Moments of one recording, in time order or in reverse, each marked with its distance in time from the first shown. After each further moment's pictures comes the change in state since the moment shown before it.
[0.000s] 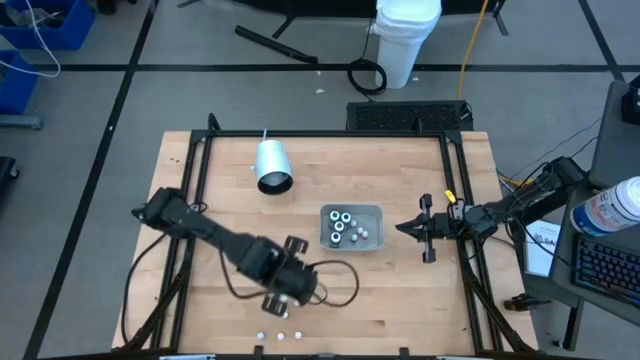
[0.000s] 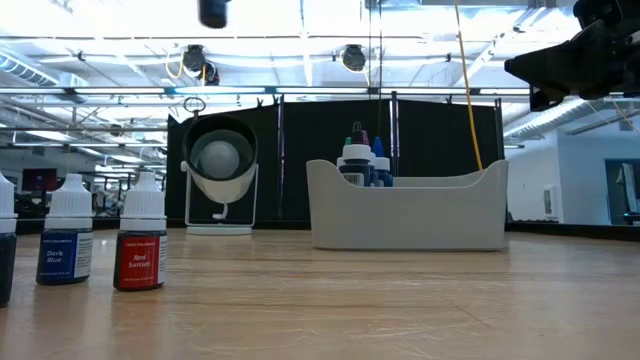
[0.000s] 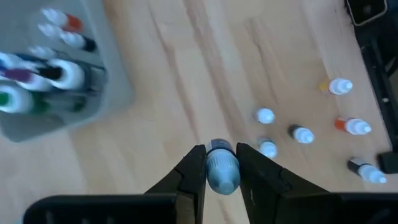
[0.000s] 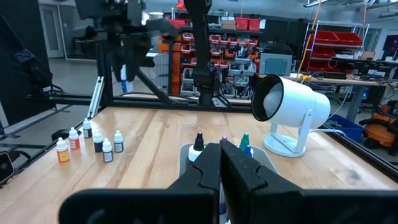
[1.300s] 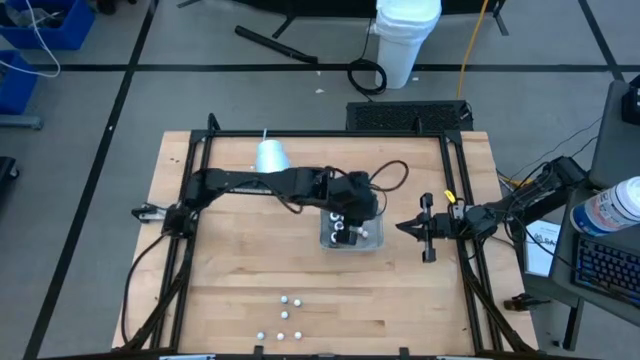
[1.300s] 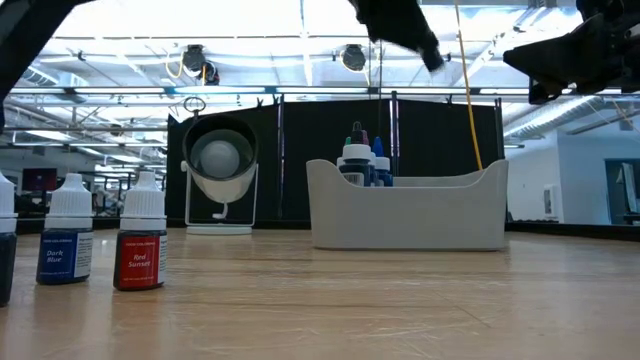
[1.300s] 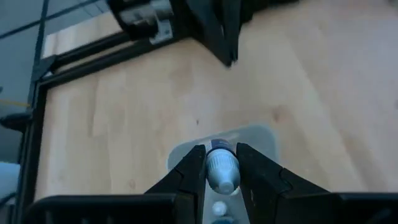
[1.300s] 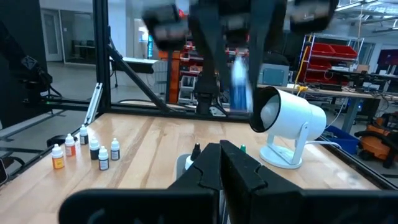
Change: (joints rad) left arm 0.438 0.203 0.258 0.471 0.106 0.400; right arm -0.001 0.024 0.000 0.065 0.000 -0.050
